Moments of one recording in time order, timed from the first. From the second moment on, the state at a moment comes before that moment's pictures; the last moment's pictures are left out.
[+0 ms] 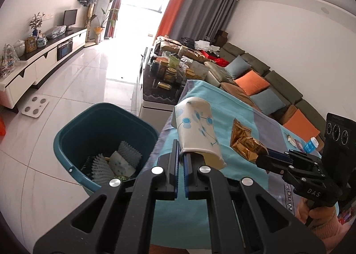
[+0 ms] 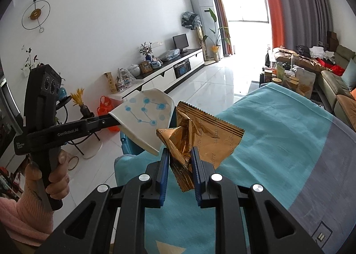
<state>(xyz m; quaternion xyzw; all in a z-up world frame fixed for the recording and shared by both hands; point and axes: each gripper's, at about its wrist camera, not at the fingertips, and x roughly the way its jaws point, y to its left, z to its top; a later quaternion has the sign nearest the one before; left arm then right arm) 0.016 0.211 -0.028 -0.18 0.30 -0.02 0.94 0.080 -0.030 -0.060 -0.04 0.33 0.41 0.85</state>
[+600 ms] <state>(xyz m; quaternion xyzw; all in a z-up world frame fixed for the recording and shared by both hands) 0.001 0.239 -0.040 -0.20 0.30 0.03 0.93 0.083 0.008 -0.058 -0.07 0.33 0.44 0.83</state>
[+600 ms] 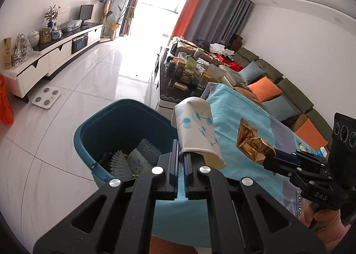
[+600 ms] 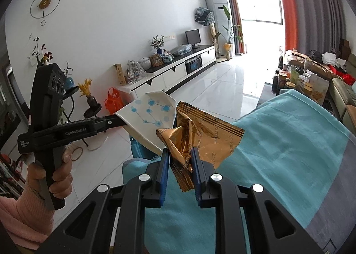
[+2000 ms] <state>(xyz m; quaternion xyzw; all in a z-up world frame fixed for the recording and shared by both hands) 0.006 0.278 -0.069 -0.22 0.33 0.08 0.92 0.106 0.076 -0.071 -0.11 0.36 0.48 0.80</state>
